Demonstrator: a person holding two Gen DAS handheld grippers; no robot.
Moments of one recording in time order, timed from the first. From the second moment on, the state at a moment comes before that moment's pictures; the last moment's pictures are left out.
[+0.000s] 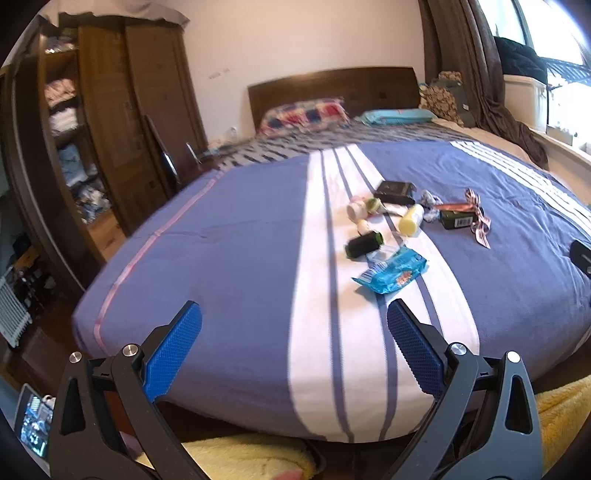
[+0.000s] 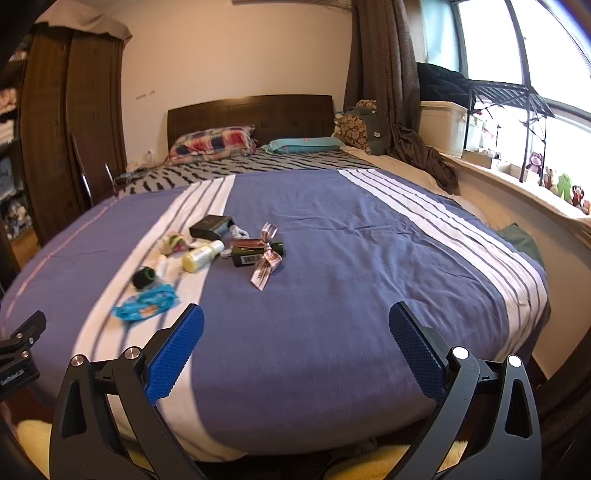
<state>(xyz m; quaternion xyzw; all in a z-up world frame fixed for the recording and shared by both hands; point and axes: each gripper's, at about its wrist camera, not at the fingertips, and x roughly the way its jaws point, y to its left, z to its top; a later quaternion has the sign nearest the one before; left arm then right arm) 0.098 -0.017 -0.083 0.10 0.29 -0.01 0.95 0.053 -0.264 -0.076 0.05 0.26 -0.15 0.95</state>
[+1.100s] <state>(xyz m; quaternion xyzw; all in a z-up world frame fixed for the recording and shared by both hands) 0.221 -0.069 -0.154 0.05 0.41 -0.17 0.90 0.228 -0.294 -0.145 0.08 0.38 -0.06 0.92</state>
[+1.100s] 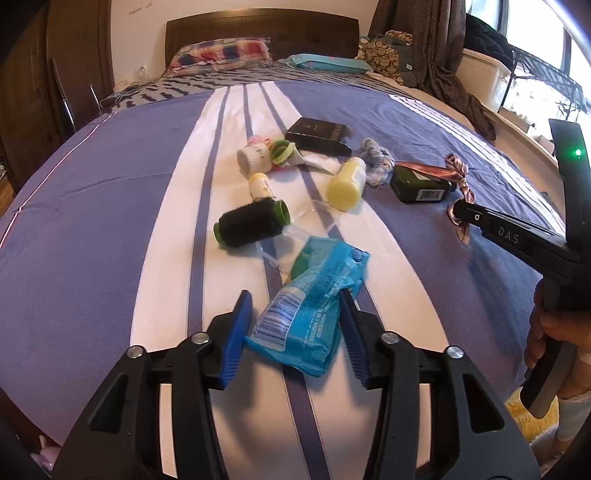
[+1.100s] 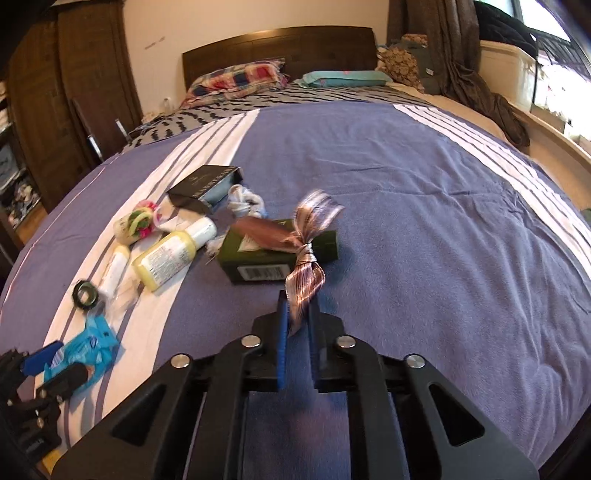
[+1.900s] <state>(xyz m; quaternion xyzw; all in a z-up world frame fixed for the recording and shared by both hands) 0.070 -0.026 -0.077 0.03 0.31 -0.17 0.94 0.035 -0.232 -0.050 0.05 0.26 0.03 0.96</state>
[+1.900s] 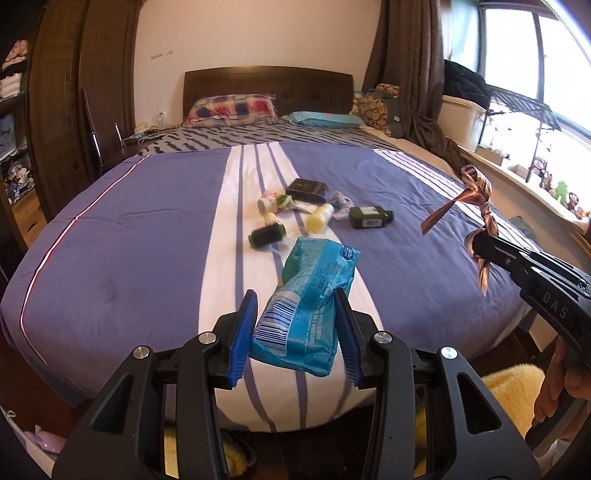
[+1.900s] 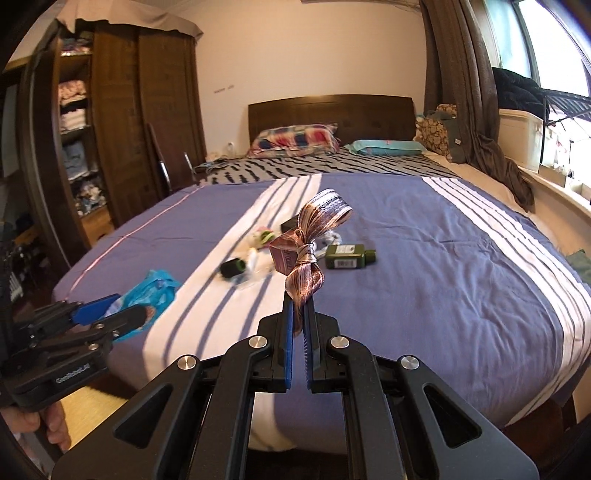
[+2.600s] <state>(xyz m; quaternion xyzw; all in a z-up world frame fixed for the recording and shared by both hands) 0.035 -0.018 -0.220 0.03 0.47 -0.18 0.86 0.002 -0.203 -0.194 0.05 0.45 0.05 0.89</state>
